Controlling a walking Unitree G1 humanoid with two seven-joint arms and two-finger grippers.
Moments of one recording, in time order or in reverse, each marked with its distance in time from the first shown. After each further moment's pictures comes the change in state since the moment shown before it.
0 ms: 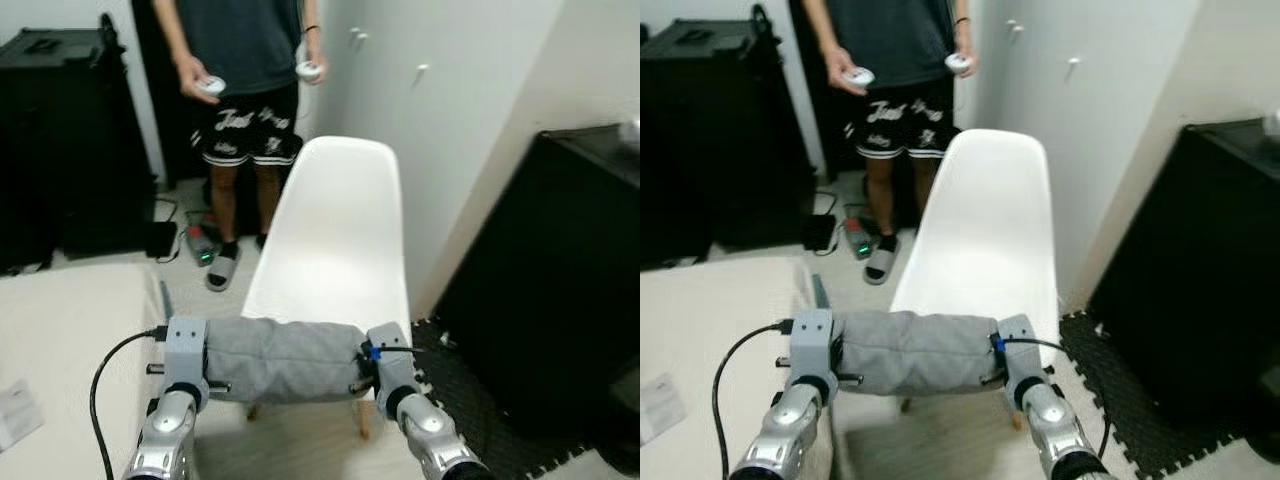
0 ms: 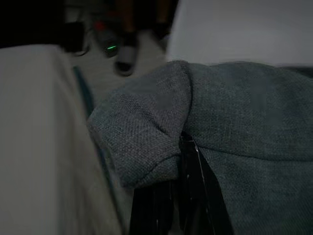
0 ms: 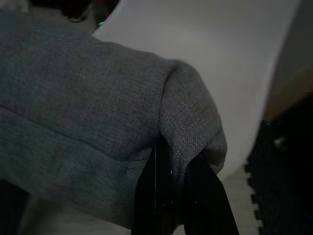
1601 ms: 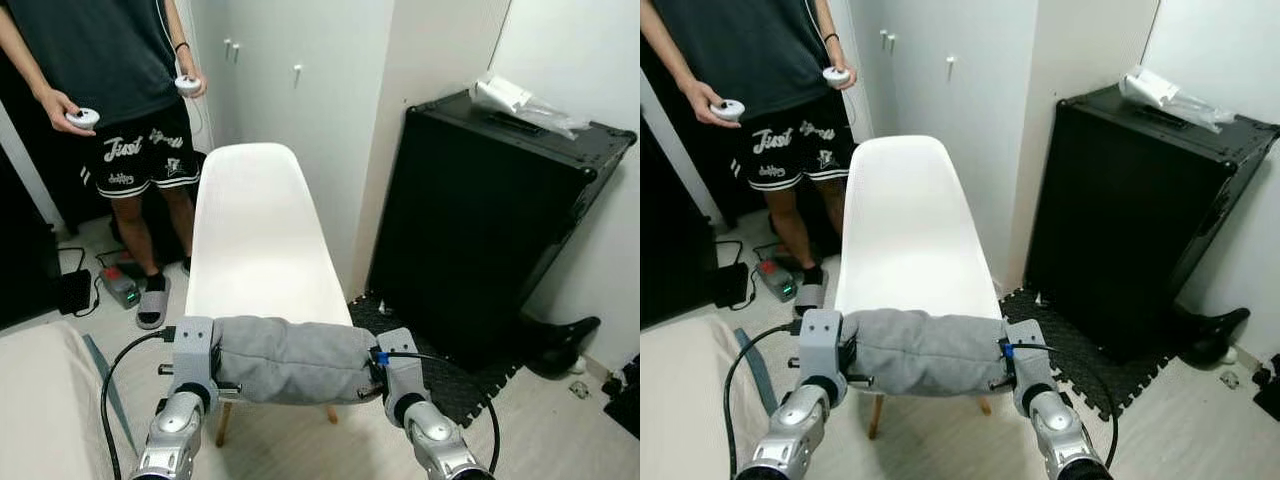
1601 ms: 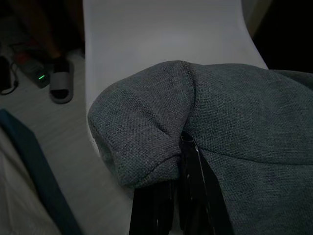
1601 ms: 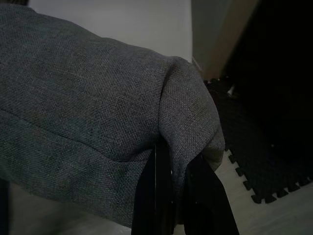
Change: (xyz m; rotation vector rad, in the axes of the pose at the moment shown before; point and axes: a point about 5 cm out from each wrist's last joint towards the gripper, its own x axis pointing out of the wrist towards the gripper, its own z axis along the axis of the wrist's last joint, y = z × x) left arm 0.000 -0.002 -0.002 -0.069 0.008 -0.033; right arm -0.005 0.001 -0.012 0.021 0.029 -0.034
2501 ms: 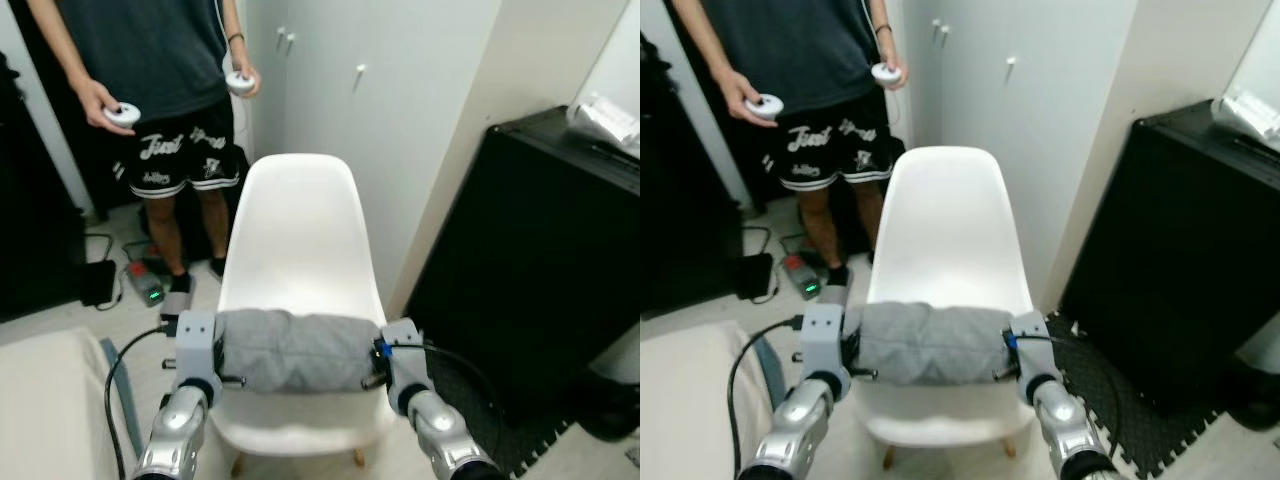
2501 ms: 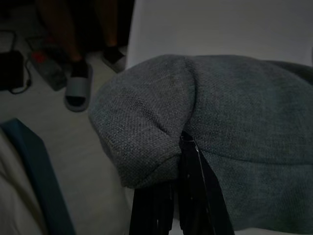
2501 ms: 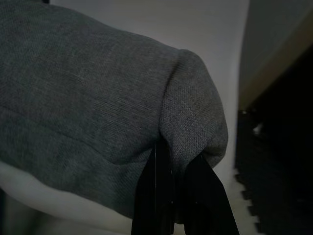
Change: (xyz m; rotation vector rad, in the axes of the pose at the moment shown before) left arm 0.000 0.005 0.006 -0.009 -0.025 0.009; right arm 0.003 0.000 0.006 -0.009 -0.014 0.010
